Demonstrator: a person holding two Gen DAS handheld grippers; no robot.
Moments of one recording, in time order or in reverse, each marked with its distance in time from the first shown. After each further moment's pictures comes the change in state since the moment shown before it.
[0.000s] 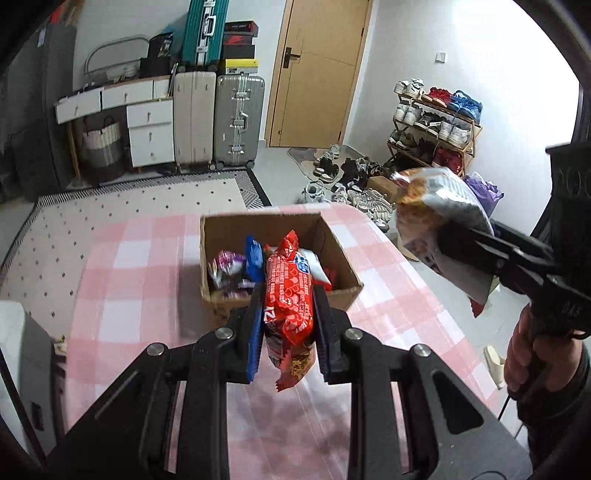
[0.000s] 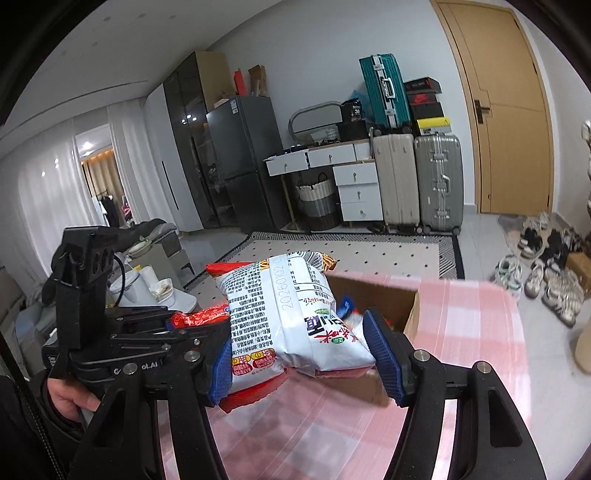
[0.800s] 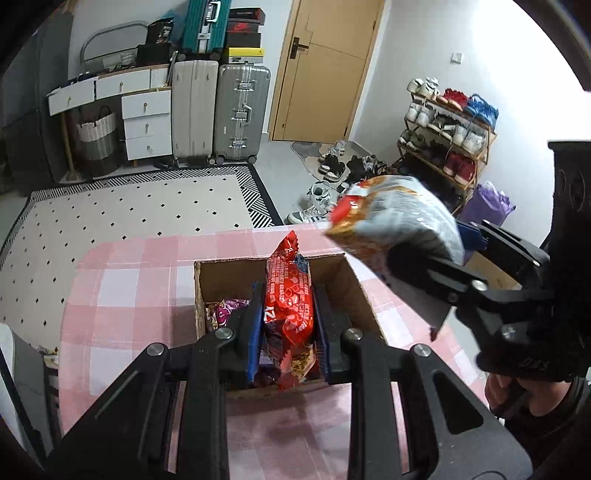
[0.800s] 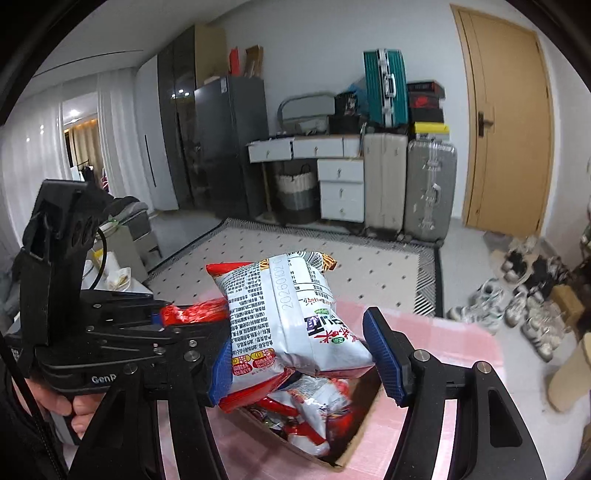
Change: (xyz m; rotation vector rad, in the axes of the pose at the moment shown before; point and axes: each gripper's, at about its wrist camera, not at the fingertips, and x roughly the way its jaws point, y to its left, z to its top) left arm 0.096 0.019 0.086 -0.024 0.057 -0.006; right arm 0.115 -0.033 0.074 -0.086 0.066 -0.100
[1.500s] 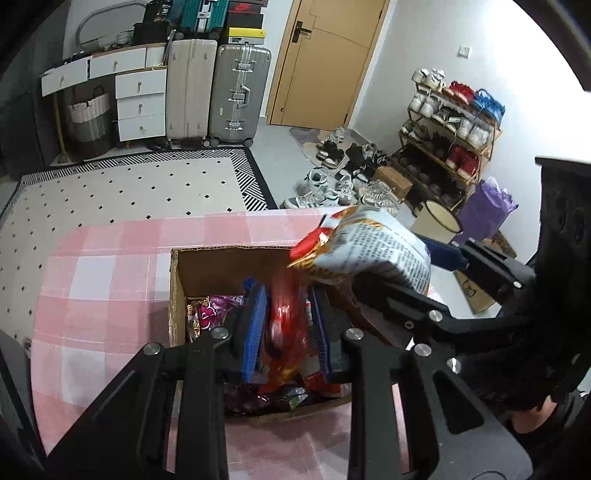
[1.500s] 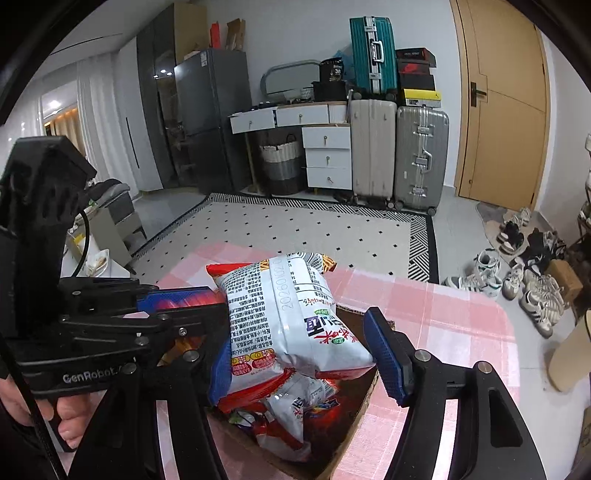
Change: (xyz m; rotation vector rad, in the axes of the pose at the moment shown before) left arm 0.105 0.024 -0.004 -0.041 0.071 -0.024; right arm 0.080 -0.032 -0.040 0.033 0.105 -0.044
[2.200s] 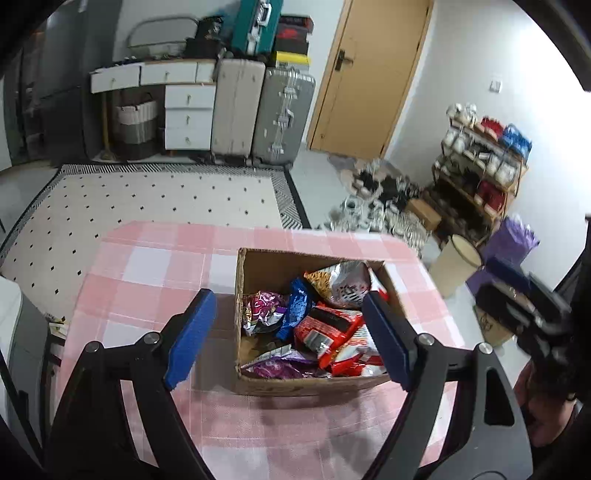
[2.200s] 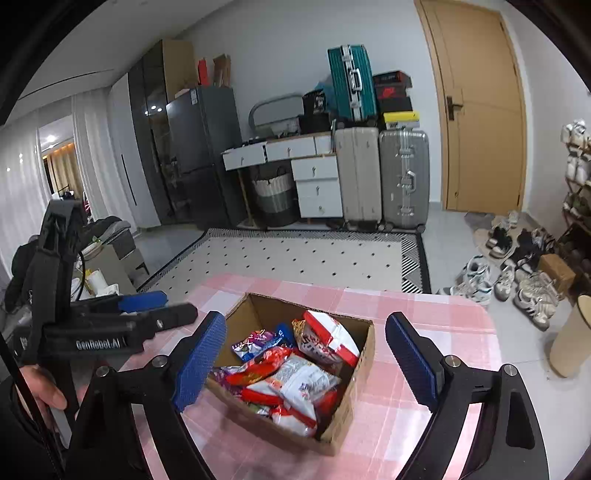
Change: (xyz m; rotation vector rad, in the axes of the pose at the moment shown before) left arm -0.075 0.020 -0.026 -0.118 -0.145 0.125; right arm -0.087 -0.004 -0.016 0.075 -0.142 -0.015
